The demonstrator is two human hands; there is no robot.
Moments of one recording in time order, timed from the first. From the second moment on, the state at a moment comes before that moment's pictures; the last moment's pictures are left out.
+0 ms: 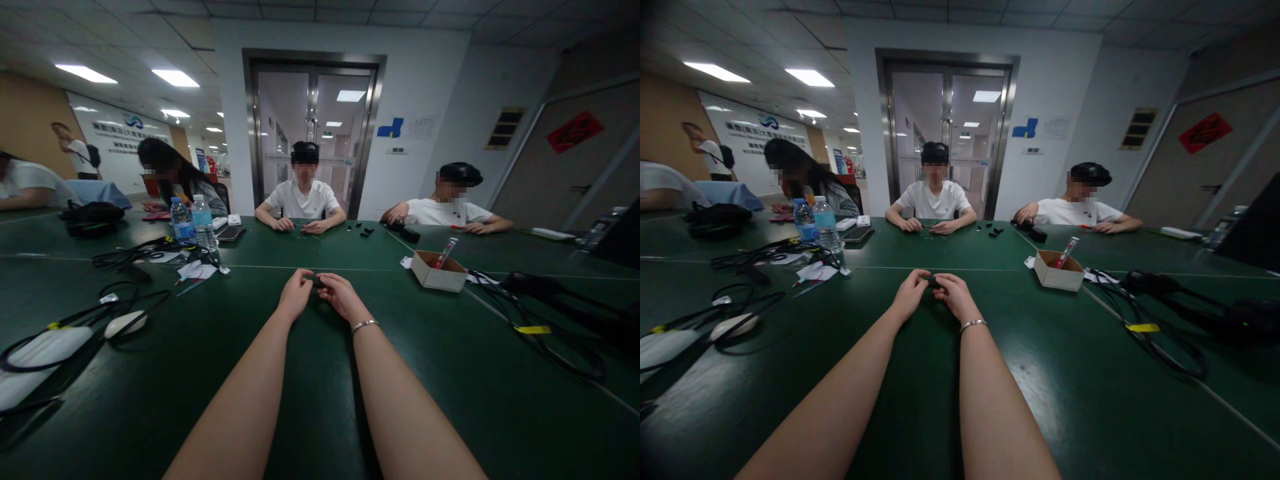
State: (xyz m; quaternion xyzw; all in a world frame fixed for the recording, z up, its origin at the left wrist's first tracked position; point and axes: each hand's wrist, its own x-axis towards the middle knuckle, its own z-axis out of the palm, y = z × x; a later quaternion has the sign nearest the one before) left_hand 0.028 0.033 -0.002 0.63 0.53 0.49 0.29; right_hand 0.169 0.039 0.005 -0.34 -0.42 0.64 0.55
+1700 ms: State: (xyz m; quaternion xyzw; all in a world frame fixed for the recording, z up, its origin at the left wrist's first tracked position) left_hand 0.026 0.036 -0.007 0.62 0.52 0.49 0.33; right_hand 0.169 0.040 0.005 -0.34 -0.42 0.64 0.55
